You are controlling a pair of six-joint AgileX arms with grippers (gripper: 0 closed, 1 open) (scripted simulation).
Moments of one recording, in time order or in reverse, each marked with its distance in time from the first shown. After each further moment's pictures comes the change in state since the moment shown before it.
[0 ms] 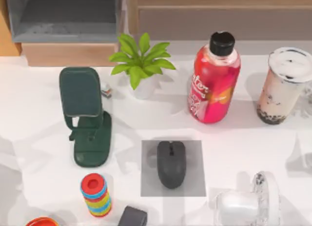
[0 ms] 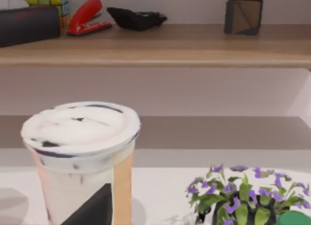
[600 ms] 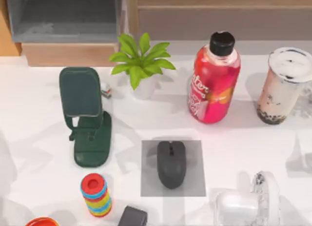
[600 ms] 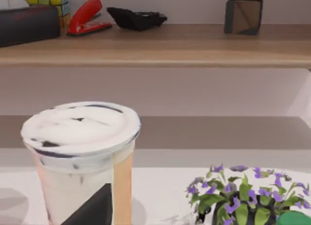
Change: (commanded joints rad) left arm 0.005 0.137 -0.148 0.281 0.002 0.002; right arm 0.000 0.000 0.000 0.000 0.000 0.000
